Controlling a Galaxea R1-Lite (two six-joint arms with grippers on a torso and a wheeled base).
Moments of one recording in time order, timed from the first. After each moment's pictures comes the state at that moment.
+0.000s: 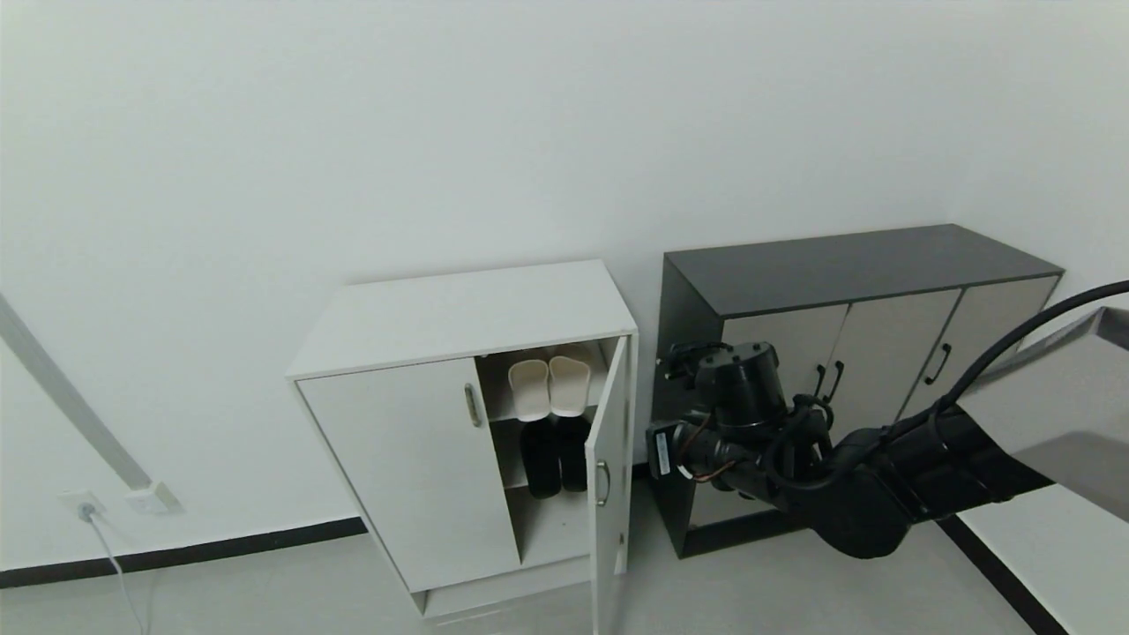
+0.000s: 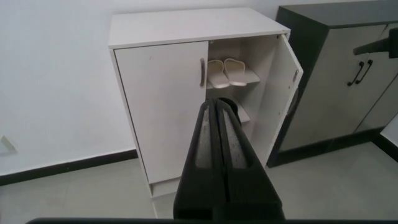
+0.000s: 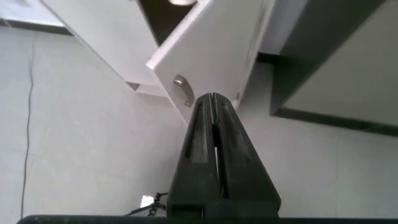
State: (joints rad) left arm 0.00 0.00 0.00 0.00 0.00 -0.01; right arm 0.71 2.09 -1.08 -0.57 -0.18 0.18
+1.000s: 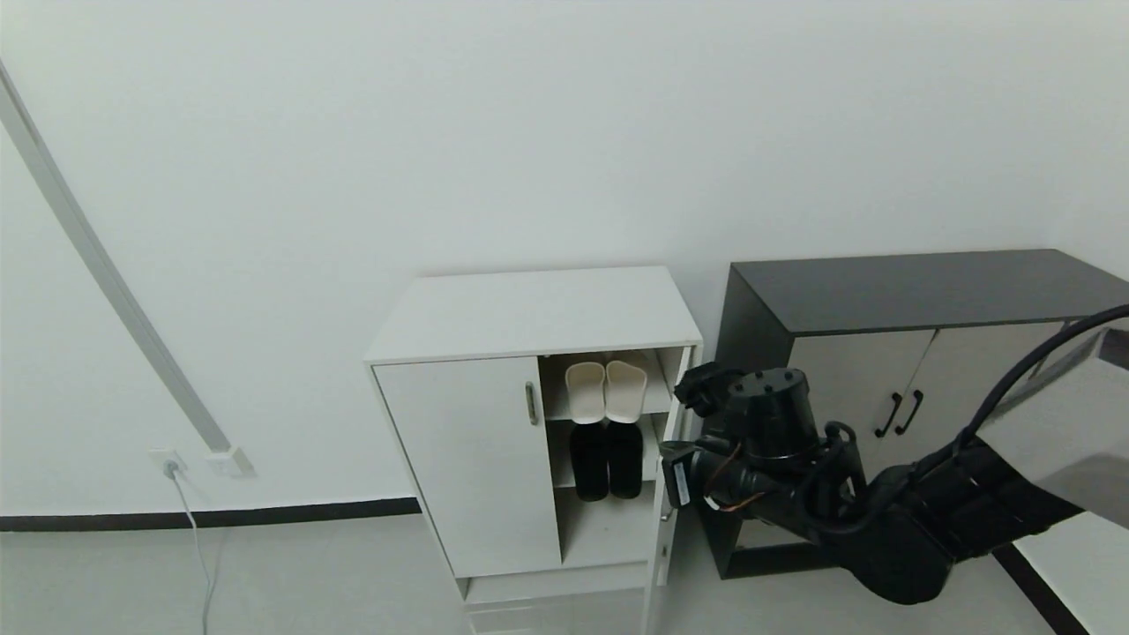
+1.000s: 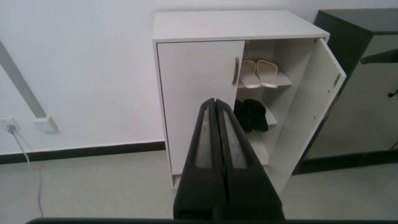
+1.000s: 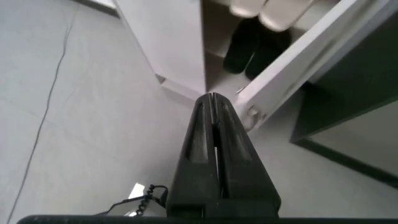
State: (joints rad) left arm 0.00 0.00 0.00 0.00 0.00 -0.01; right arm 0.68 2.05 -0.89 -0.74 -0.12 0.10
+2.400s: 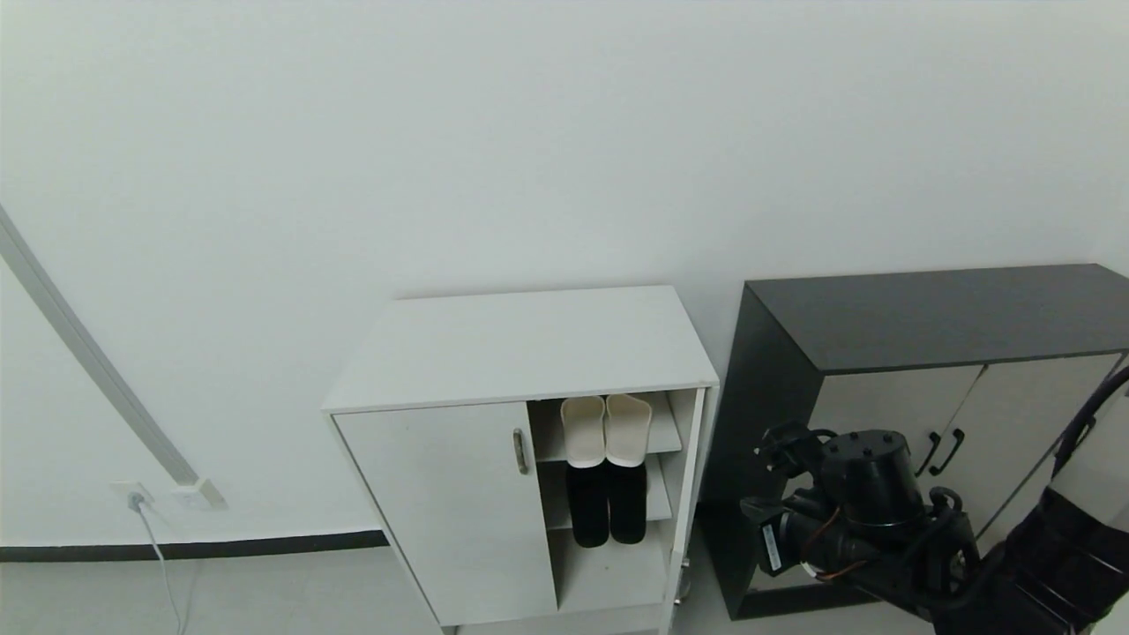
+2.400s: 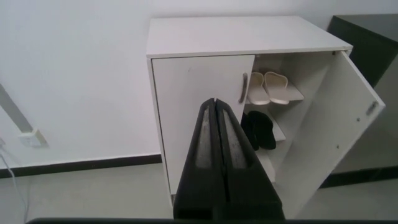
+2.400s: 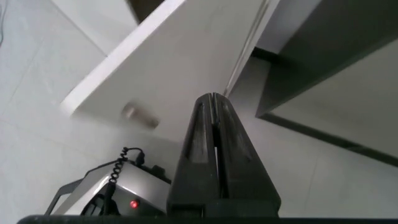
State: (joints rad) left arm 0.00 0.00 0.00 0.00 0.00 -0.01; right arm 0.58 1.99 -0.50 -0.95 -0.11 0.06
